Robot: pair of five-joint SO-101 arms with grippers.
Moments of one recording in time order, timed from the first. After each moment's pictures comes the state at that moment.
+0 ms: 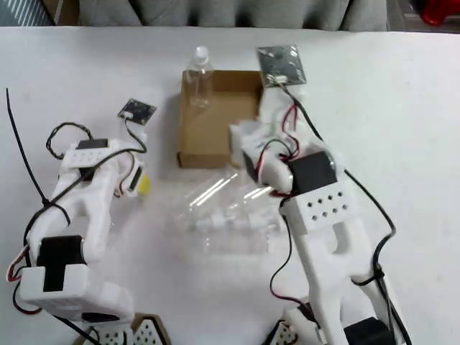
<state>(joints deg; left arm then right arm) -10.6 4.4 31.9 52.8 -22.7 -24.7 -27.9 17.1 62.2 -7.3</state>
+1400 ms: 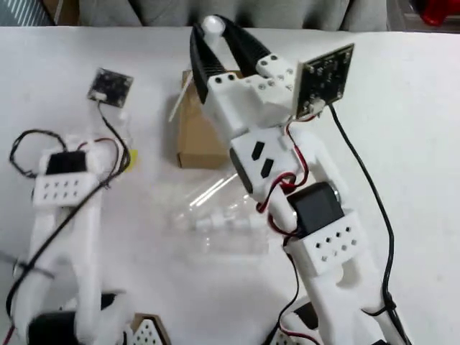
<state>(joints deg) -11.5 -24.9 36.5 52.8 -18.2 -32.0 -38.2 19.2 14.9 -7.3</state>
